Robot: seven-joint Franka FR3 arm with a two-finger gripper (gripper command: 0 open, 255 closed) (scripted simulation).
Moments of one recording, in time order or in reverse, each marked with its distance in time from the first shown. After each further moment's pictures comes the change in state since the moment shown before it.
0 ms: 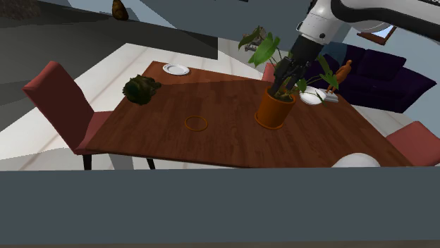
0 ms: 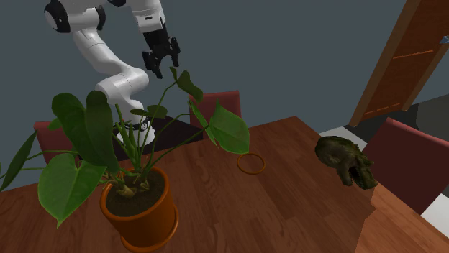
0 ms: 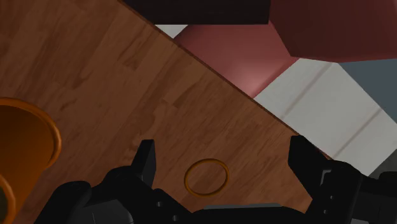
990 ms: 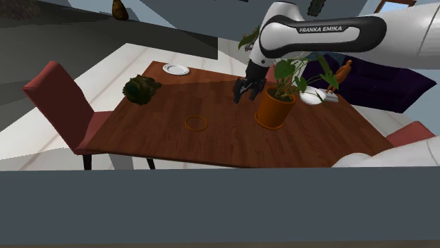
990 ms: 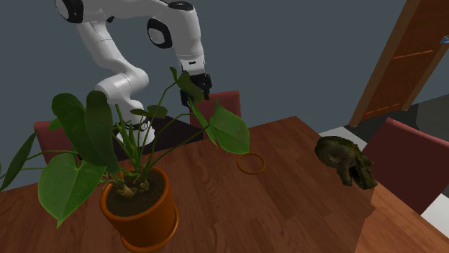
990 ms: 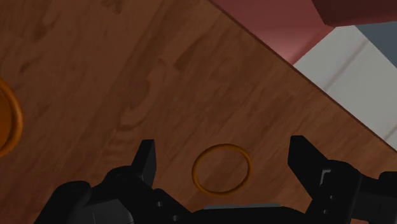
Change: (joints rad) arm 0.009 0.374 0.071 -0.030 -0.002 0.392 0.052
